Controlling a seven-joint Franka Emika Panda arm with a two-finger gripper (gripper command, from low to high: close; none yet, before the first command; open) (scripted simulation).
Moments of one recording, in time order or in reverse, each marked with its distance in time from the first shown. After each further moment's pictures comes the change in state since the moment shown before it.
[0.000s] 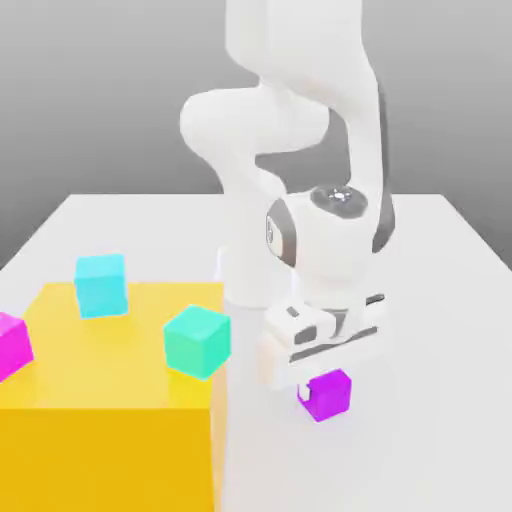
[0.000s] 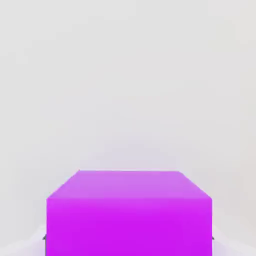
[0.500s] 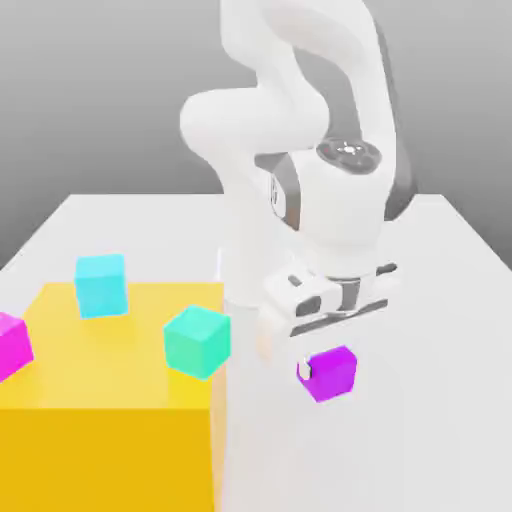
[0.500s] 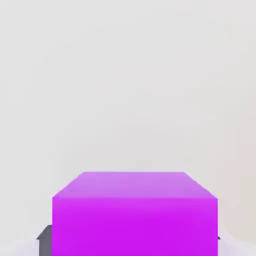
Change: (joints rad) arm -0.038 -0.167 -0.010 0.181 0.062 -0.415 -0.084
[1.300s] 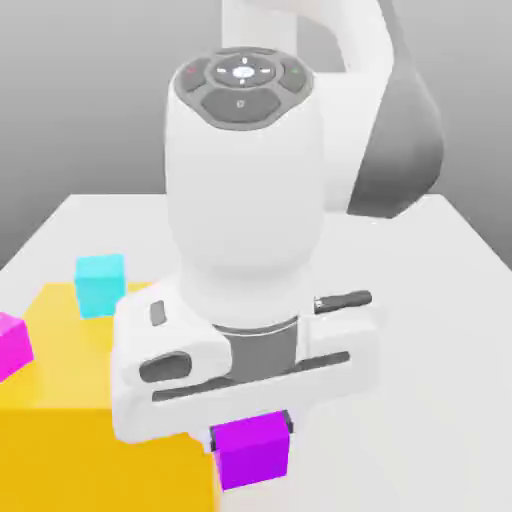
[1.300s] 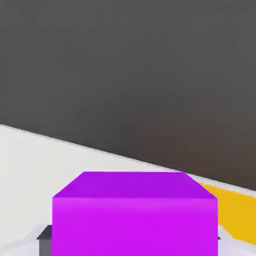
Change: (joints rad) arm -0.179 0.220 -0.161 0.805 0.047 -0.668 -0.040
